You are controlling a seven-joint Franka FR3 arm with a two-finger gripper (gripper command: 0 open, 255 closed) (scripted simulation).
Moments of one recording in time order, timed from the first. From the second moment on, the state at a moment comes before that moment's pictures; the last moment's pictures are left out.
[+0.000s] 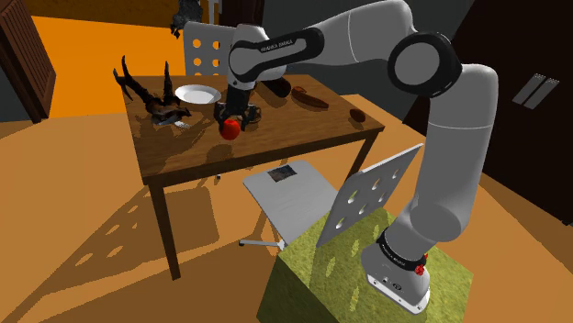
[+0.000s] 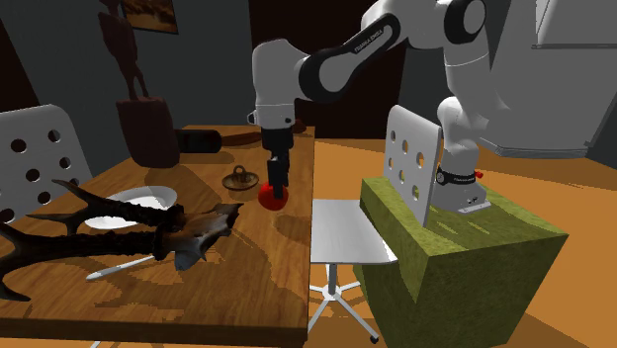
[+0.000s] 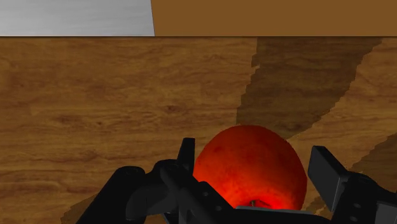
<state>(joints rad) 0.03 0.42 0.17 -1.68 0.07 2.11 0.42</state>
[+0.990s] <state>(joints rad) 0.03 0.36 0.18 -1.56 0.08 1.94 0.43</state>
